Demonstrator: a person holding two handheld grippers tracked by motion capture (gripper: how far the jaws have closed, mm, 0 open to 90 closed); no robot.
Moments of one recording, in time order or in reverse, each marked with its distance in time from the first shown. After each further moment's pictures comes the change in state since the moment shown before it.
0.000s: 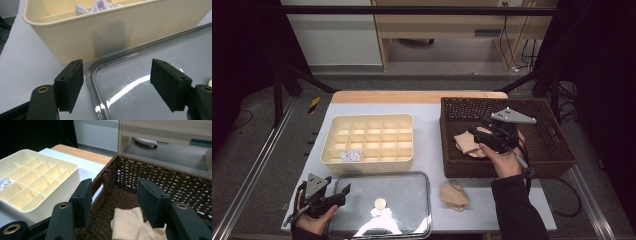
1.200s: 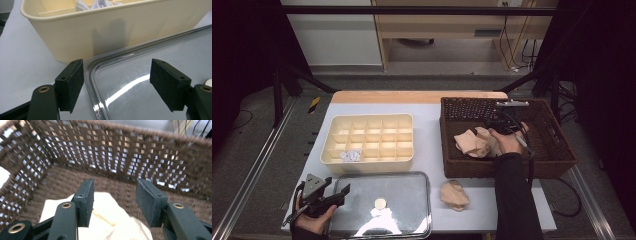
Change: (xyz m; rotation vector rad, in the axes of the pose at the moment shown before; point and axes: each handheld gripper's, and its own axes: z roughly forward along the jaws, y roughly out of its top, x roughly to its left) left arm 0.005 -0.003 0.002 -0.003 -0.034 -0.037; right arm -0.087 -0.029 0.078 0.266 -0.233 0.097
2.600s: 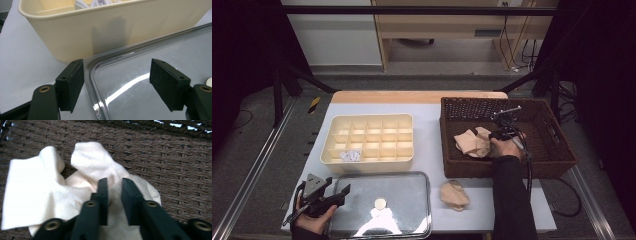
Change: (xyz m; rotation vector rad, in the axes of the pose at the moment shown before) left arm 0.000 0.000 0.001 0.007 -0.002 0.004; right arm -0.009 -0.023 0.032 0.316 -0.011 0.062
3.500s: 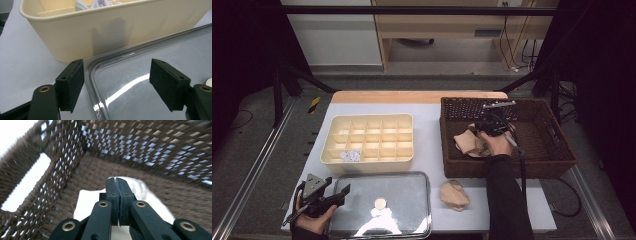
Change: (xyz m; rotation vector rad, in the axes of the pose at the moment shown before) left arm 0.000 0.000 -0.001 -0.007 0.001 0.002; right arm 0.041 0.016 -0.027 -0.224 0.172 -0.125
